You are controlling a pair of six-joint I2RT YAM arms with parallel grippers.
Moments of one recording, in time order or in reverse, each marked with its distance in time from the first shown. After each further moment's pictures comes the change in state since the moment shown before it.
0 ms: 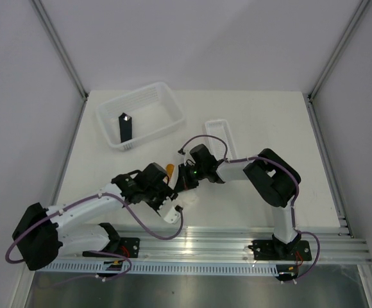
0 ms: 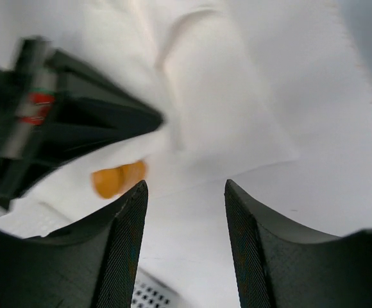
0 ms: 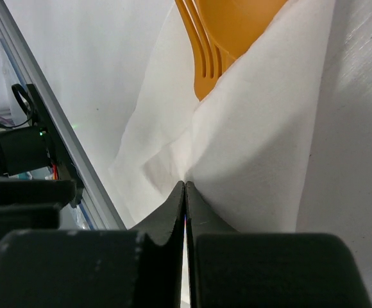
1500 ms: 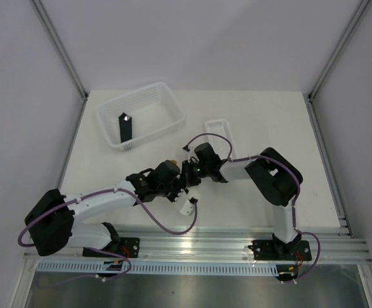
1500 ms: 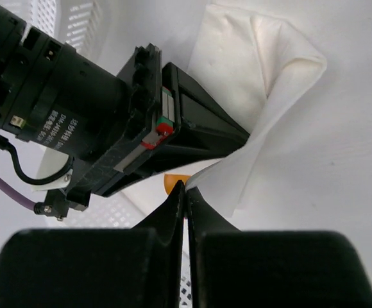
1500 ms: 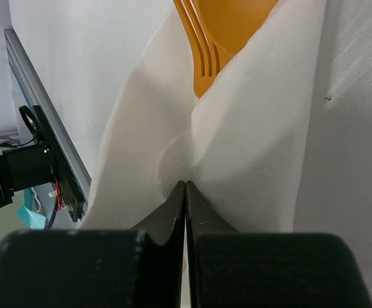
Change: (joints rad) left arm -0.084 0.120 0.016 0.296 -0.146 -0.049; right arm -0.035 -0.005 -0.034 0.080 0.016 0.032
